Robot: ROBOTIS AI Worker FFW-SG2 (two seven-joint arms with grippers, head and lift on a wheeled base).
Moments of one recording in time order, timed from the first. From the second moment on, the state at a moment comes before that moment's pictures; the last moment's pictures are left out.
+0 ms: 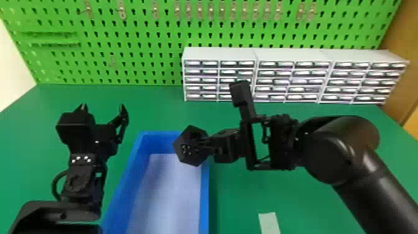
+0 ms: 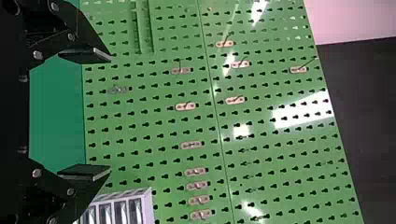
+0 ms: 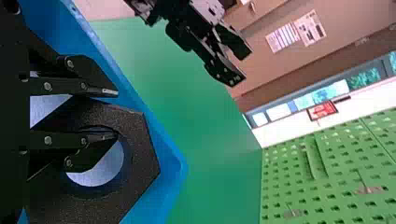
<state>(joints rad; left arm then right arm) 0.10 0.02 0.04 -1.91 -0.14 0.07 0.12 -0.48 -0.27 0.48 -1.78 -0.76 1.05 0.37</state>
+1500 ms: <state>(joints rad) 0.10 0.03 0.04 -1.91 -0.15 0.07 0.12 -0.54 -0.27 0.56 -1.71 -0.91 1.05 0.37</state>
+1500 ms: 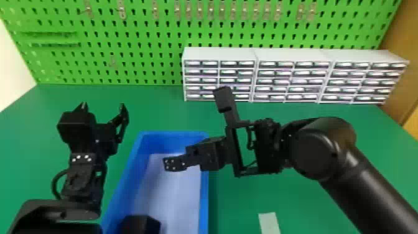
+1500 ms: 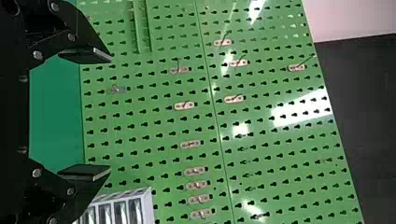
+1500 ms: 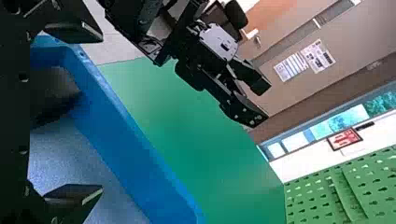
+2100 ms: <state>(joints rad) 0.10 0.03 0.03 -1.90 -0.15 0.07 0.12 -0.48 -0.24 0.37 -1.74 -0.76 1.09 0.37</state>
